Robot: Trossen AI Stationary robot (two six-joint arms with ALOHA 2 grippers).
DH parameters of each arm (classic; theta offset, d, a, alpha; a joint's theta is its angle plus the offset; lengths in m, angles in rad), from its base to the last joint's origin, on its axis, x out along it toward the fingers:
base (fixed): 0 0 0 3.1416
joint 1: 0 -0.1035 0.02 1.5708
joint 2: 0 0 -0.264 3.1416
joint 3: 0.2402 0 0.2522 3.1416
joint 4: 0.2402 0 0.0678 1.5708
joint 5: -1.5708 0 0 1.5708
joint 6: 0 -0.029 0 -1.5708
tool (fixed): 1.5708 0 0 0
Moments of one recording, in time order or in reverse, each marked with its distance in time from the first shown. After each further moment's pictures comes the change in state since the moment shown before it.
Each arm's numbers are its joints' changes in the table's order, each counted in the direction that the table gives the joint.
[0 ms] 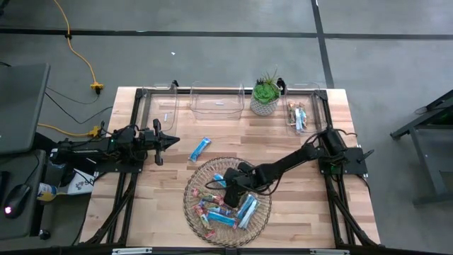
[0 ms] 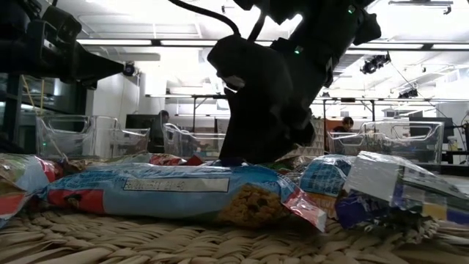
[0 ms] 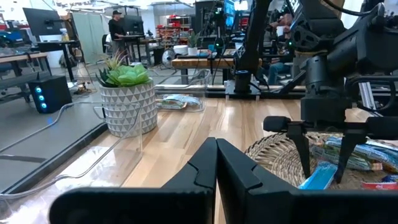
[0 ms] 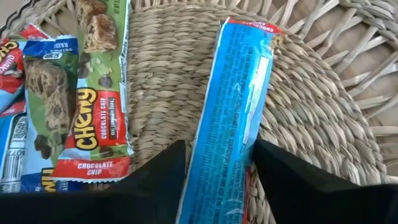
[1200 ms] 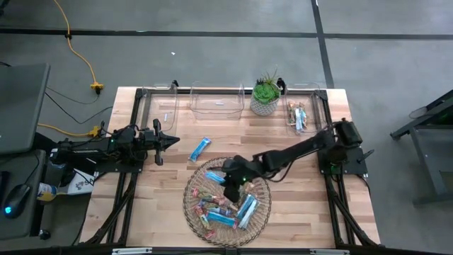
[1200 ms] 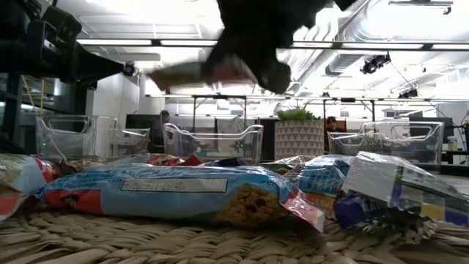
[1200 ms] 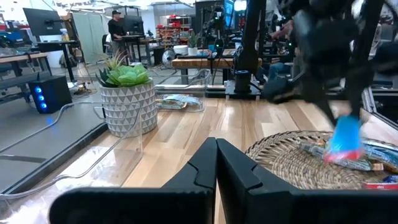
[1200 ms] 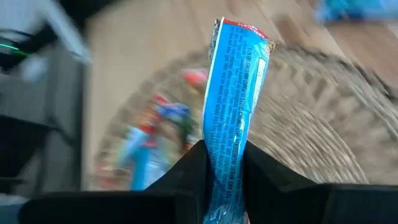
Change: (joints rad) left arm 0.000 0.000 0.000 0.000 0.000 0.000; right arm 0.063 -0.213 -0.005 -0.087 0.211 0.110
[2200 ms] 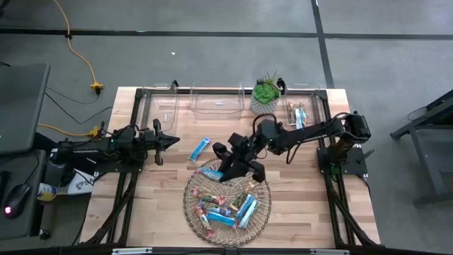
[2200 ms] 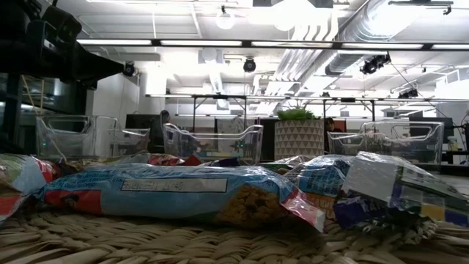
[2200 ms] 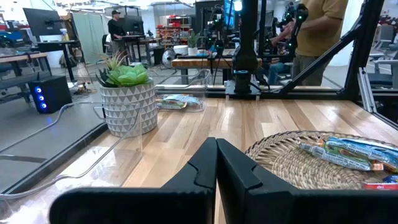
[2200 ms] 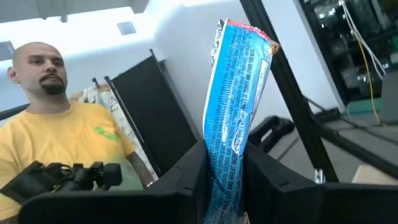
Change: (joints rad) left arm 0.000 0.000 0.000 0.000 0.000 0.000; right arm 0.169 -0.109 0.003 -0.965 0.738 -0.052
